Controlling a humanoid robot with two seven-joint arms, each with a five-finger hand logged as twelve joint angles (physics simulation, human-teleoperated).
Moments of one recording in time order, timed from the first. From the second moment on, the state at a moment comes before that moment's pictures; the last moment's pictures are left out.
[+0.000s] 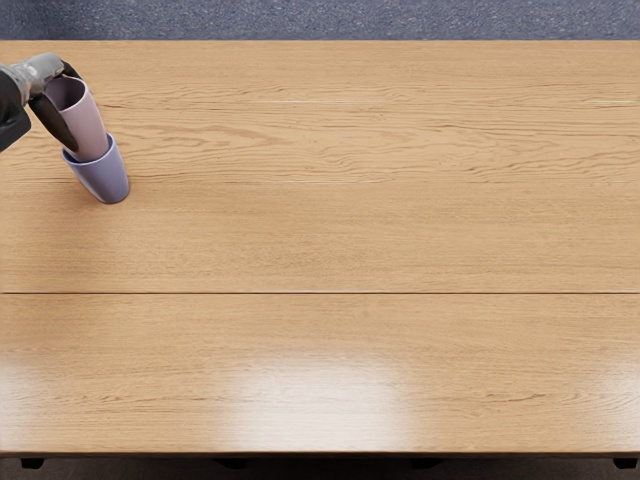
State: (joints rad) left arm -1.12 0.64 -0.49 -1.06 1.27 -0.14 0.61; right arm 0.06 0.00 0.10 0.08 0.02 0.07 0.02
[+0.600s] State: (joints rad) left arm -1.12 0.62 -0.45 -1.05 1.28 -0.09 0.61; right arm 0.06 0.00 0.10 0.08 0.02 0.07 0.02
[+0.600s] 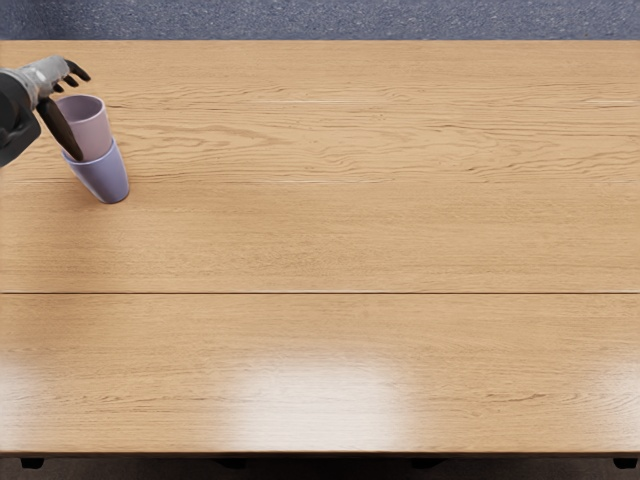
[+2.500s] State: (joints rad) left arm -1.11 0.67 -0.56 -1.25 0.17 -0.59 0.61; right arm 0.06 0.00 0.10 0.08 0.02 0.07 0.02
